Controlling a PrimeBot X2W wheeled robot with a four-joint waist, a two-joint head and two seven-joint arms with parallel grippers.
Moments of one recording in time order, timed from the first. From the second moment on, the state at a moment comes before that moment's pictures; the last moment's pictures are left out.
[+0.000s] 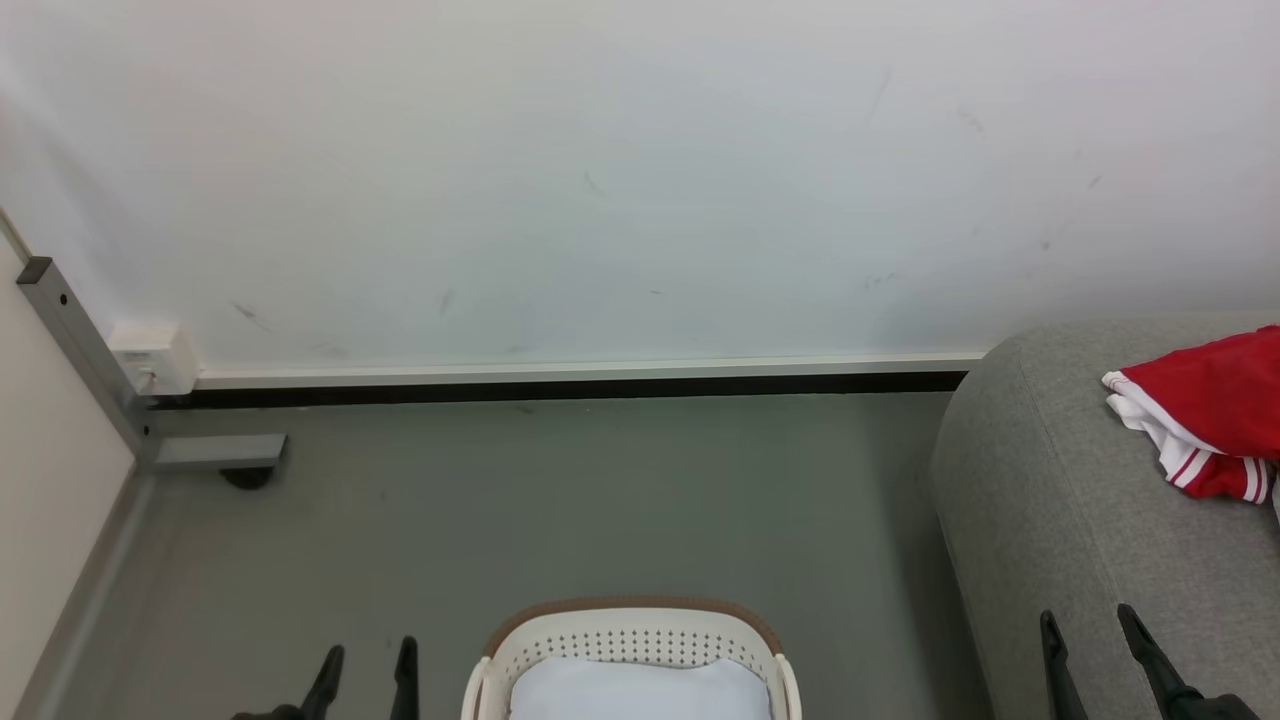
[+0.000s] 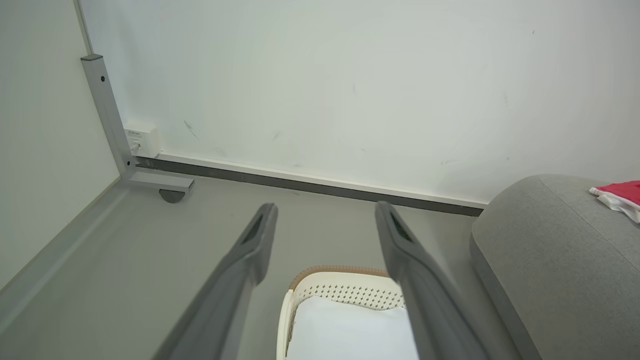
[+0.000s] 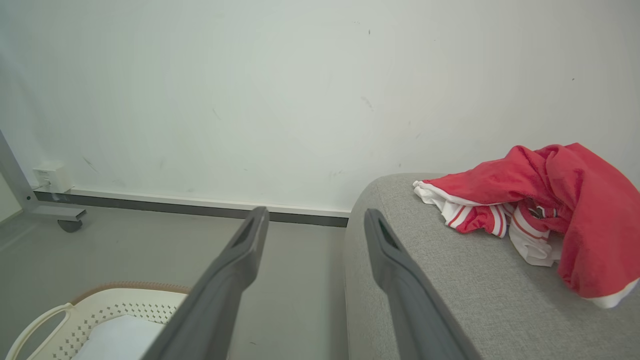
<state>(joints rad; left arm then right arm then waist) 0.03 0.13 -0.14 0.29 -0.33 0.03 -0.26 0.01 -0.05 -0.05 0.32 0.06 0.13 -0.26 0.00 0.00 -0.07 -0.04</state>
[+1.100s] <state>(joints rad) 0.03 0.08 -0.05 0.32 -0.65 -0.03 -0.16 0.00 -0.03 -0.07 0.34 0.47 0.13 -0.16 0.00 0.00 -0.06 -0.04</state>
